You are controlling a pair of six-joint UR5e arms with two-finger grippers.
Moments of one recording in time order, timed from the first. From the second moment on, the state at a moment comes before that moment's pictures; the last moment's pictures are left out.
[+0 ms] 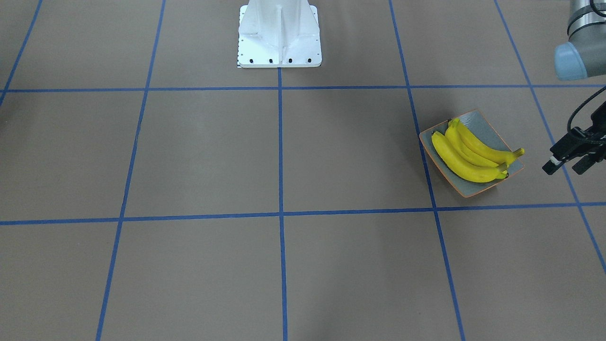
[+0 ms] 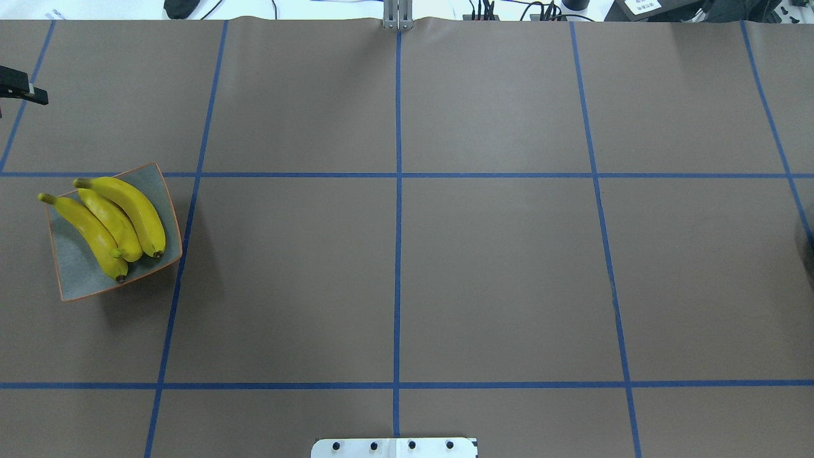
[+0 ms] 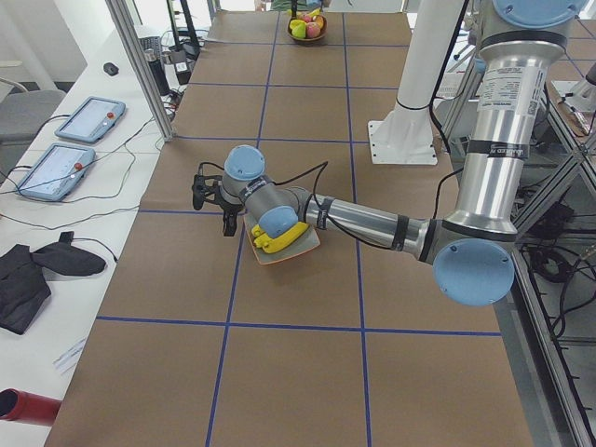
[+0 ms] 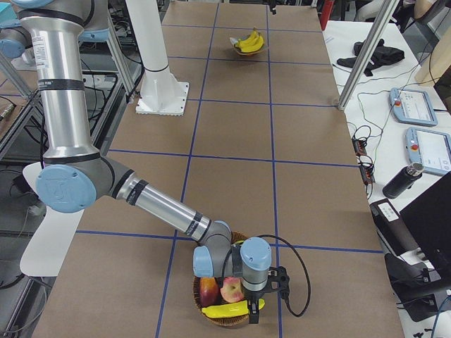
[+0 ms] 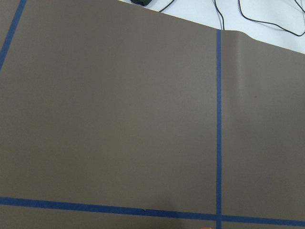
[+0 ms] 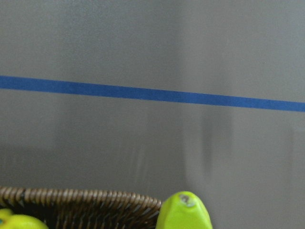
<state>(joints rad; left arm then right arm) -1.28 -1.69 -1.64 -2.24 -2.31 -0.94 1.55 -1.49 0.98 -0.99 2.08 0.01</state>
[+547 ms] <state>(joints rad) -1.28 -1.69 -1.64 -2.24 -2.31 -0.94 1.54 -1.49 0.98 -0.99 2.08 0.01</state>
